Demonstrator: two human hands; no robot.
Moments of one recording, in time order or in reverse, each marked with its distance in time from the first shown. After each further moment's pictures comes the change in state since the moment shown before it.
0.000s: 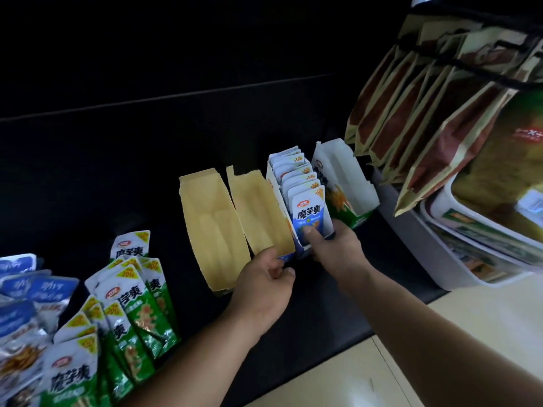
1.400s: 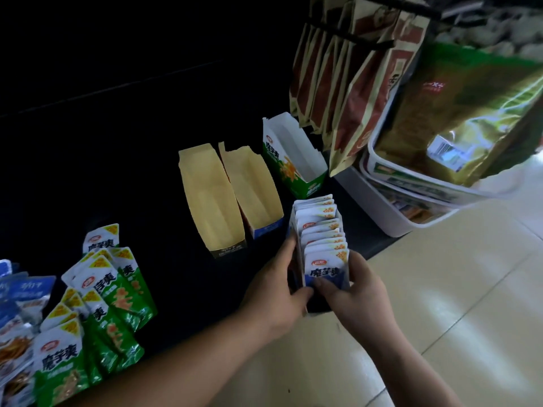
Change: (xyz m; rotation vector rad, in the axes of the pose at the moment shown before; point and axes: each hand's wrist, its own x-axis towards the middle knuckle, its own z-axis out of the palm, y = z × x) left_hand -0.066 -0.002 0.062 0.277 -0.310 0.223; right_hand -0.137 0.062 -0.104 -0.159 0.086 -0.006
